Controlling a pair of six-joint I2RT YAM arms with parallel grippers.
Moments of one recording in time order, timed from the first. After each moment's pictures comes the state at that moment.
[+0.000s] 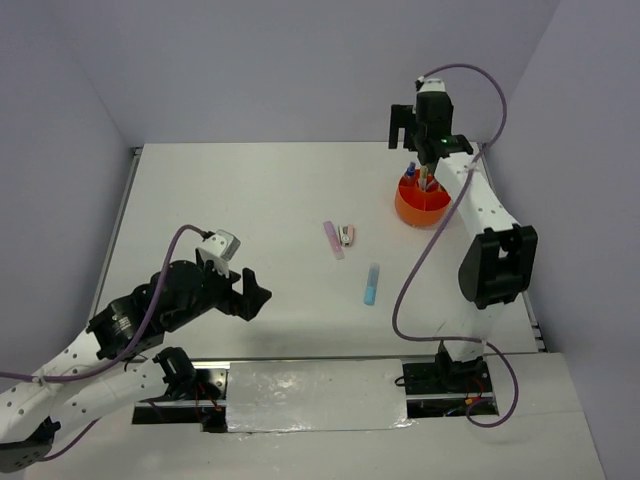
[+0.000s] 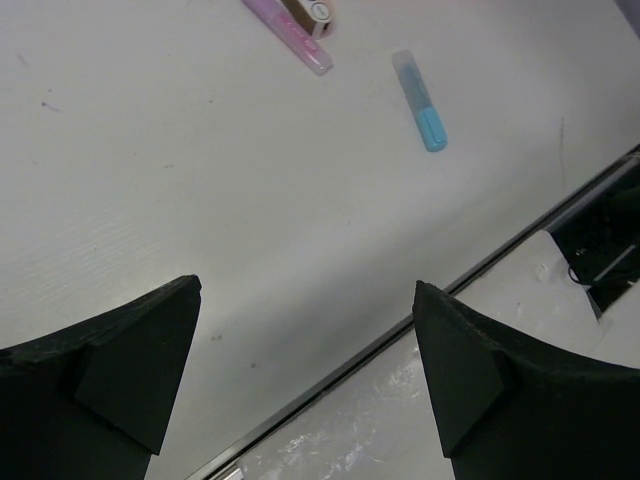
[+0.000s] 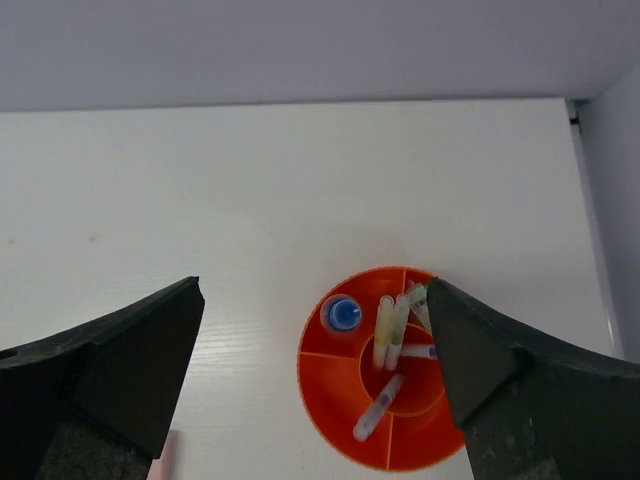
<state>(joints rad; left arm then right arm) -0.90 0.59 0.82 -0.67 -0.17 -0.40 0.16 1.83 1.72 -0.38 0.23 0.06</state>
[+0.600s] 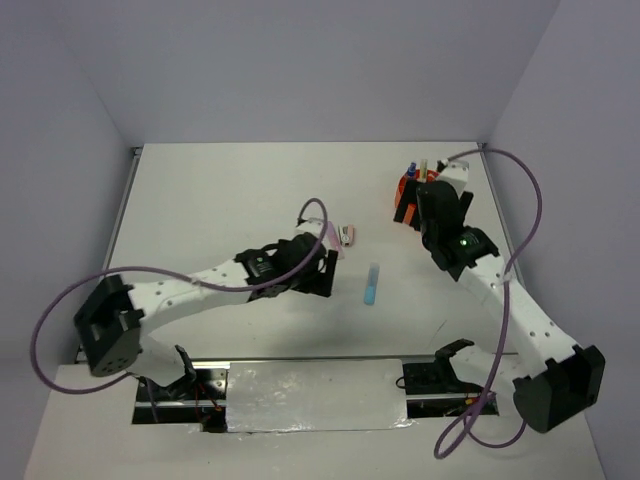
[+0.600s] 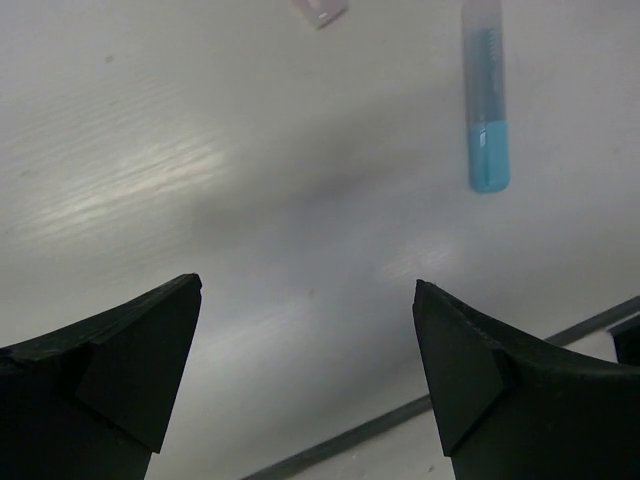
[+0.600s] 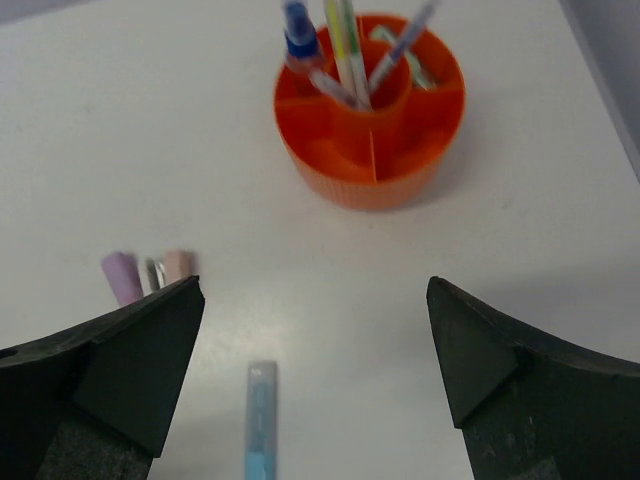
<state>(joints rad) -0.96 1.34 0.98 -0.49 -0.29 -0.64 0.39 1.11 1.05 -0.41 0.54 0.37</state>
